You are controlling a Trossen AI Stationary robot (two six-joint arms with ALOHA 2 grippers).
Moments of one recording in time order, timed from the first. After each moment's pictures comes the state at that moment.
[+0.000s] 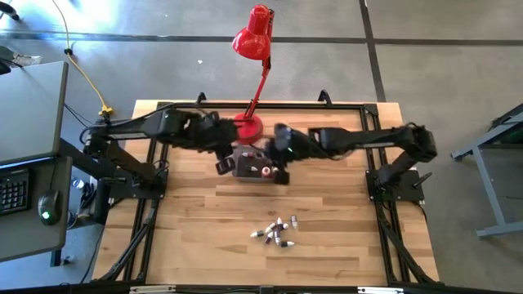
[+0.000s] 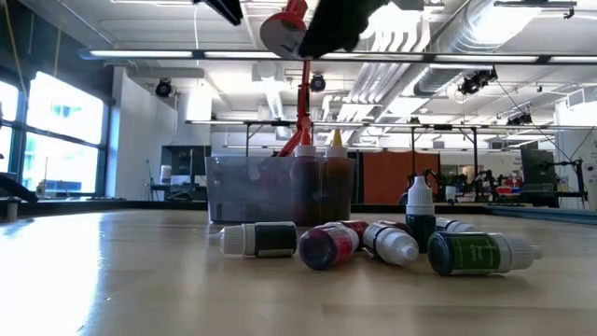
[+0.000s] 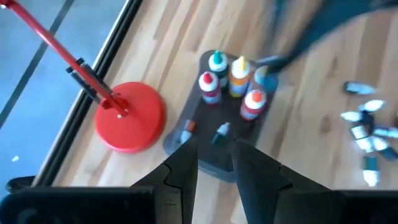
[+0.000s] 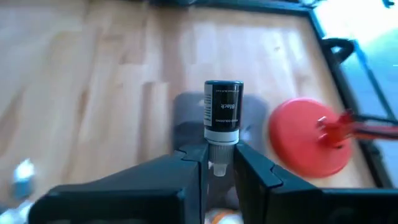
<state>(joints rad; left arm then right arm) -0.03 1.45 1.71 -1.21 -0.34 -0.25 -0.02 1.63 1.44 -0.53 0.12 -0.05</state>
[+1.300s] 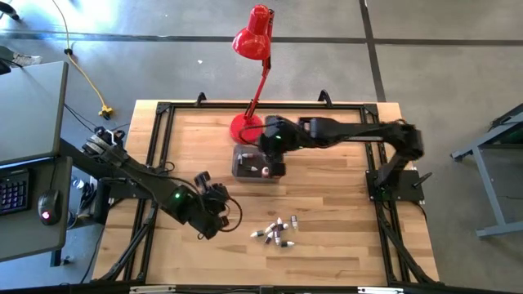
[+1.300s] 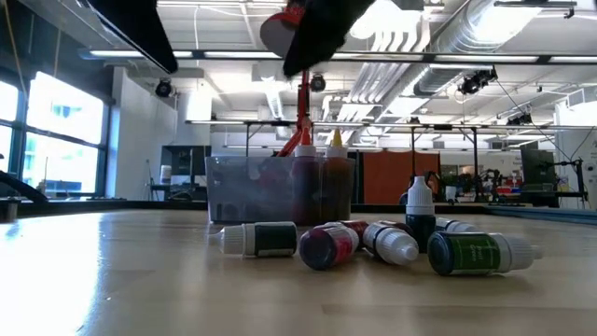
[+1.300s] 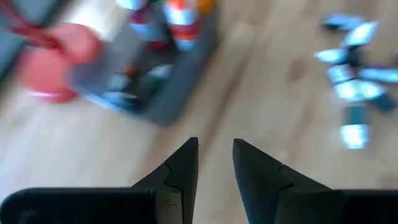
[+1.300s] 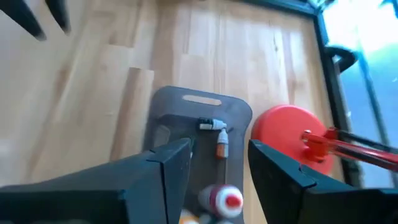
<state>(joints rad) -0.58 1.48 1.19 -0.94 -0.69 -0.86 -0.10 1.74 1.60 -0.64 0.05 -0.23</state>
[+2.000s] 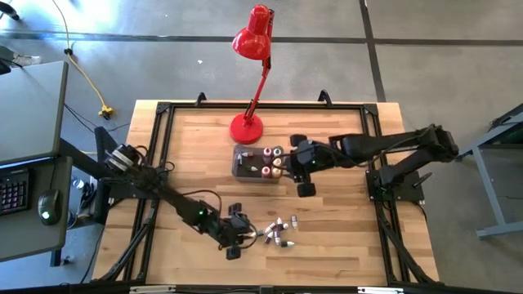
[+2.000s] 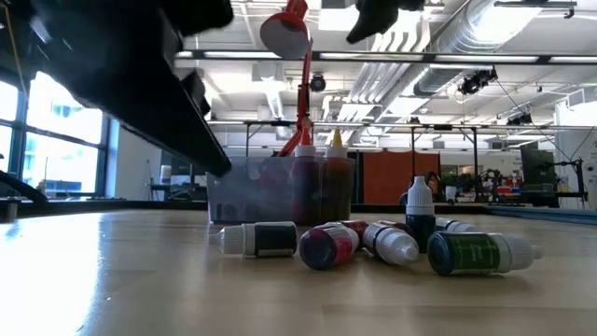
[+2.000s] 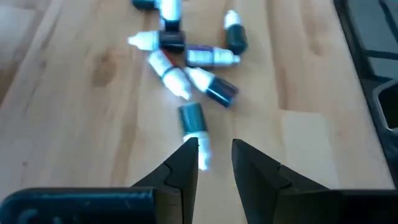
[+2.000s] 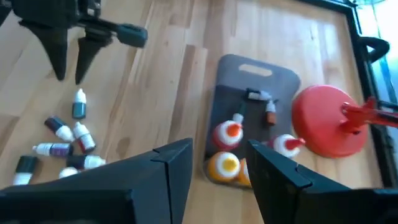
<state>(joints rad) -0.57 1.76 0.95 0.06 -0.32 -0.53 0.09 1.43 1.31 -0.66 0.10 -0.13</state>
